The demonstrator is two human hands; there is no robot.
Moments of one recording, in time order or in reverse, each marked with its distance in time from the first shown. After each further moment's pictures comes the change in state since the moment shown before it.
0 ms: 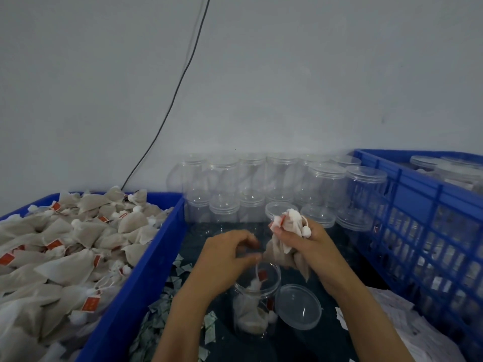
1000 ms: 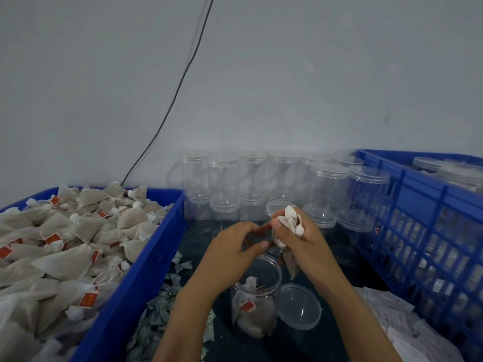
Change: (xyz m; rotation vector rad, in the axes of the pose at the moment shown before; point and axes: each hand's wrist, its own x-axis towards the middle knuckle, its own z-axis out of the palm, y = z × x) left_hand 0.005 0.006 0.007 -0.114 0.019 -0.007; right_hand 0.001 0.004 0.011 -0.164 0.005 -0.137
